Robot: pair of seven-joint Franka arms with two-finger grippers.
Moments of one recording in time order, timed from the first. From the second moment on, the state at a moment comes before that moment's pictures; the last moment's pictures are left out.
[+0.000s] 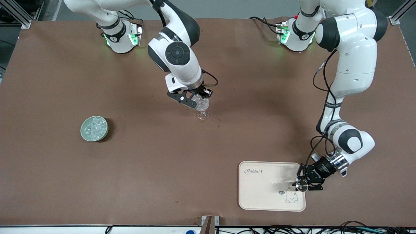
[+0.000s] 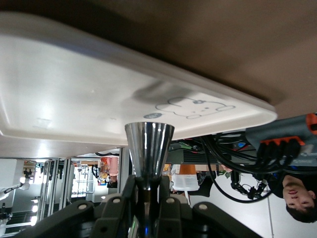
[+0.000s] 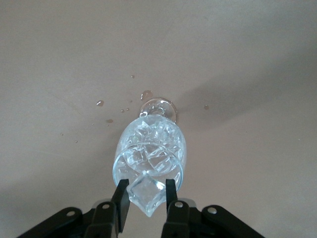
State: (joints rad) left arm -0.12 1.02 0.16 -1.32 -1.81 2.16 -0.87; right arm 0.46 0.44 0.36 -1.62 0.02 2.03 1.26
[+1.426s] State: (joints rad) left arm -0.04 0.92 0.22 -1.33 -1.35 1.92 -0.78; right arm 0.42 0.40 0.35 -1.56 -0.02 2.03 1.26
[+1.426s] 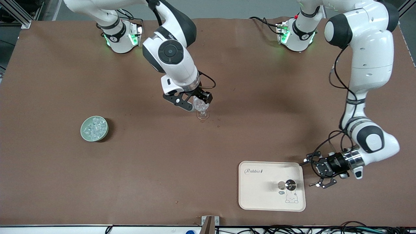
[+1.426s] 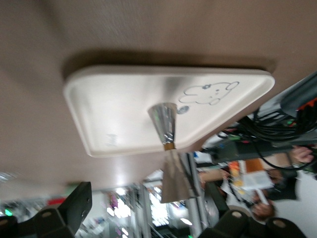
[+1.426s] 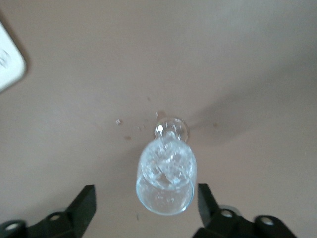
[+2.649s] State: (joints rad) left arm -0.03 0.43 0.03 -1.25 -0.27 1.82 -0.48; right arm 0.08 0.01 -0.09 -1.54 -0.07 1.60 0.24
